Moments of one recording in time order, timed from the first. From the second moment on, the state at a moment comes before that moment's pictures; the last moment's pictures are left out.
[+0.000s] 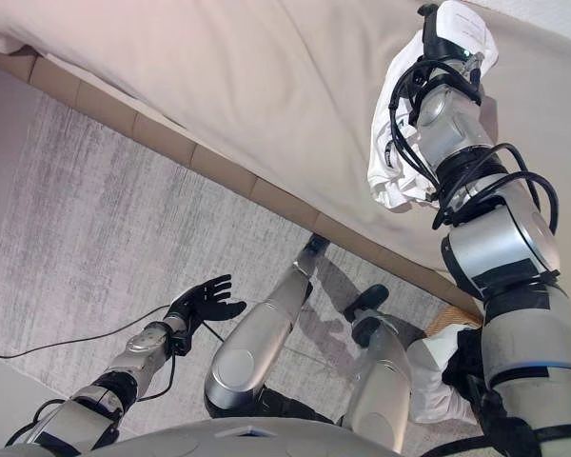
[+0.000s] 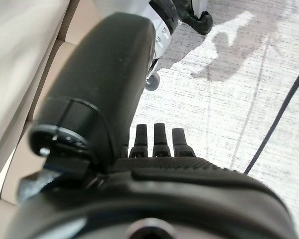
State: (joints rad) left arm -0.21 0.37 -0.35 1.02 -0.49 -0.21 -0.21; right arm -1.36 -0.57 0.64 1.12 -0.26 0.30 -0.21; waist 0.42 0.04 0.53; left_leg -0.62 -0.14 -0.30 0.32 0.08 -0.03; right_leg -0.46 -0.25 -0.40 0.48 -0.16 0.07
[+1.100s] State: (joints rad) left arm -0.12 0.48 -0.24 1.02 -0.44 -0.13 -0.12; right arm -1.05 -0.73 0.35 0.49 0.04 0.22 -0.34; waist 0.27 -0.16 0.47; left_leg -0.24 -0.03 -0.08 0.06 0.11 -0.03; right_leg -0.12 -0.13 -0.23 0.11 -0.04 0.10
